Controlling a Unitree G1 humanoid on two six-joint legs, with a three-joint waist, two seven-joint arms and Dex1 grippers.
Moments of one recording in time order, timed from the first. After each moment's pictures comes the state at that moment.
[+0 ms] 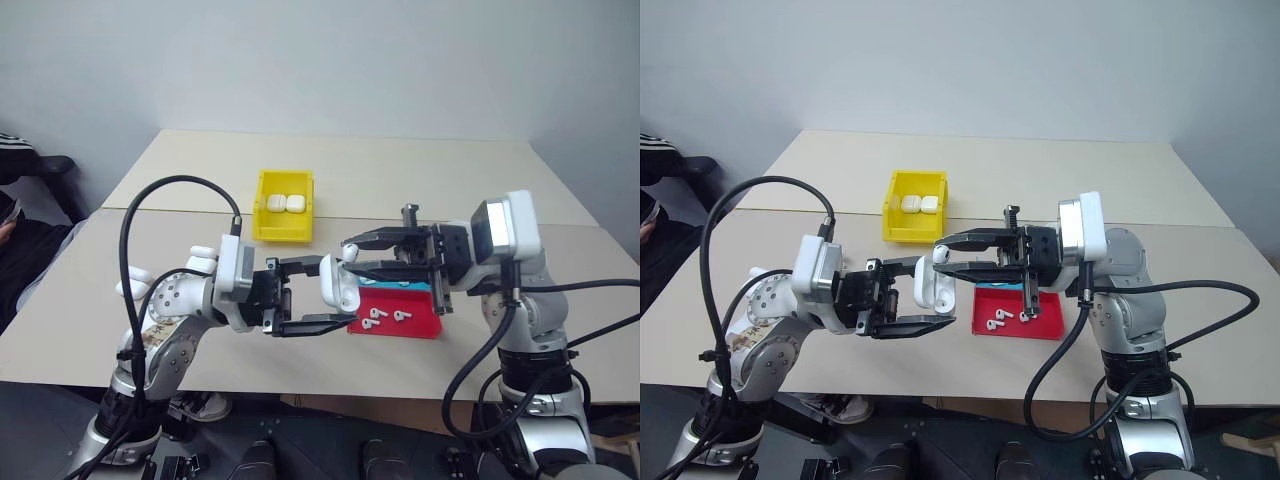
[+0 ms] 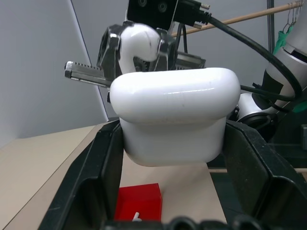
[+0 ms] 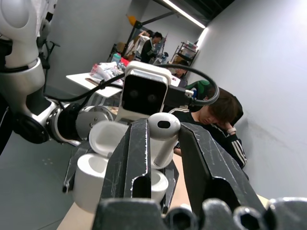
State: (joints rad) left arm -0.42 0.51 -0.06 -0.40 -0.68 0.25 -1.11; right arm -0.66 -0.41 -0.03 -0.22 0.64 0.13 1.35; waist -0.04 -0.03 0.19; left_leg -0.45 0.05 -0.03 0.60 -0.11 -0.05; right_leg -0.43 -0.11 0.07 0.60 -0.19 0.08
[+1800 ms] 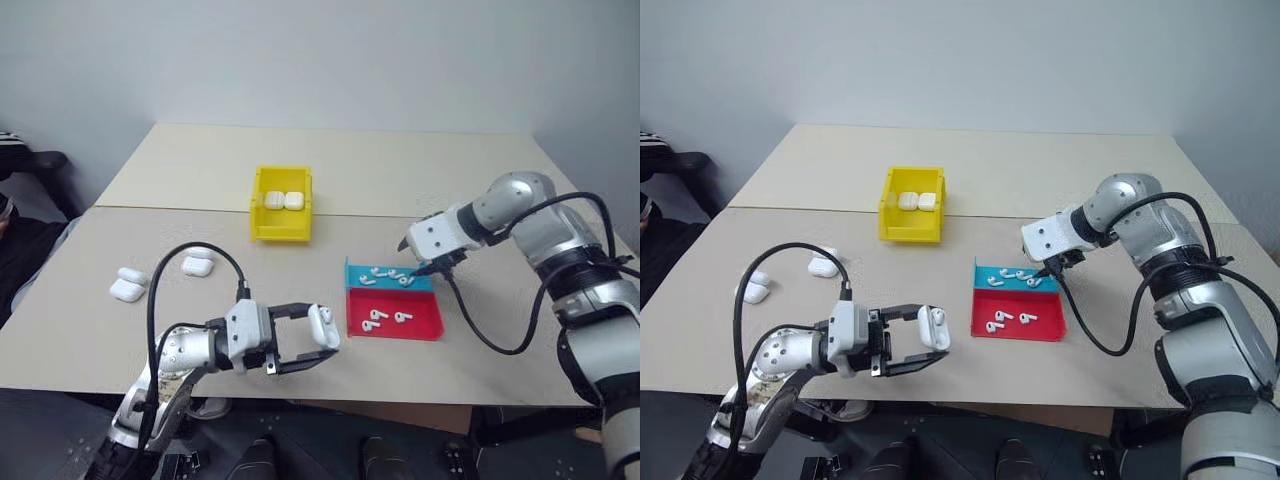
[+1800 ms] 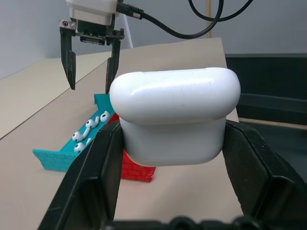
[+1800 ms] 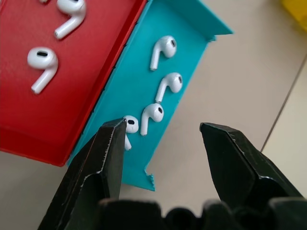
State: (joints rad) left arm -0.10 0.52 -0.13 -0.40 -0.37 0.06 -1.01; right arm -1.18 -0.74 0.50 0.75 -0.25 -0.50 1.42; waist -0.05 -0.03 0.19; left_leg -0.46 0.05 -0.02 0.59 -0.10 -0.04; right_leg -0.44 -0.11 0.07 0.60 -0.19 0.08
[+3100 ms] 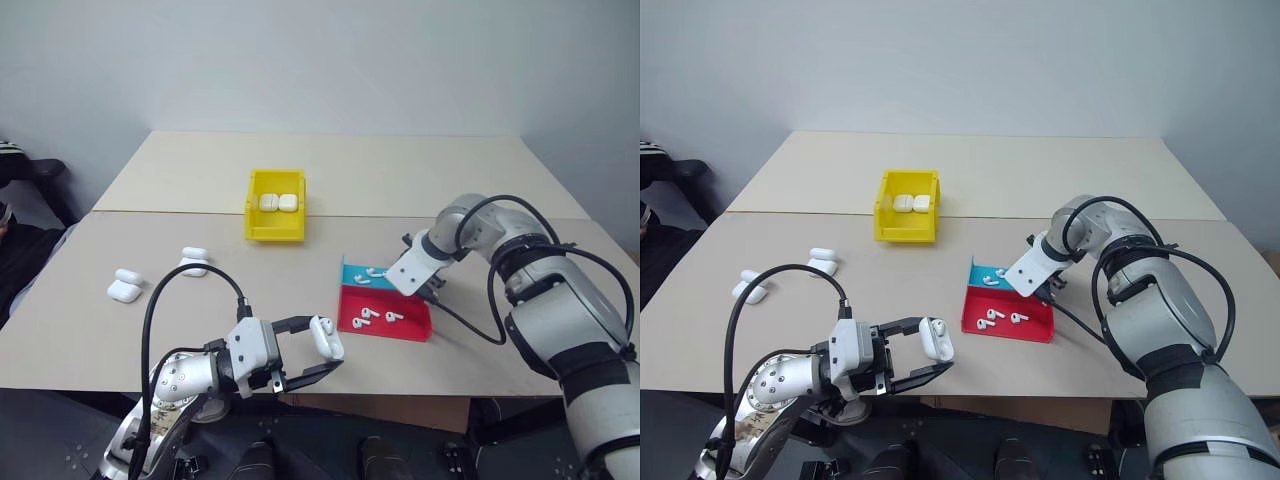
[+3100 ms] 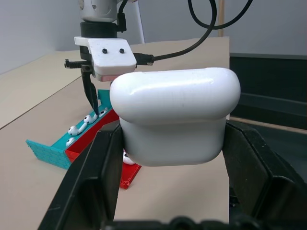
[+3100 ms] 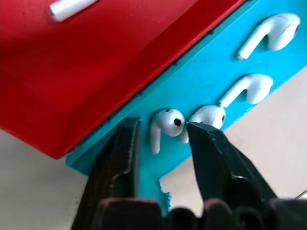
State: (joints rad) left arm 0.00 0.53 -0.15 -0.51 -0.35 0.11 -0.87; right arm -1.33 -0.55 0.65 1.21 -0.64 -0.84 1.17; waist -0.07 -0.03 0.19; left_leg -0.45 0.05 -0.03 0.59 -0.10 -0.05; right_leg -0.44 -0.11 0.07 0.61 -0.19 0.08
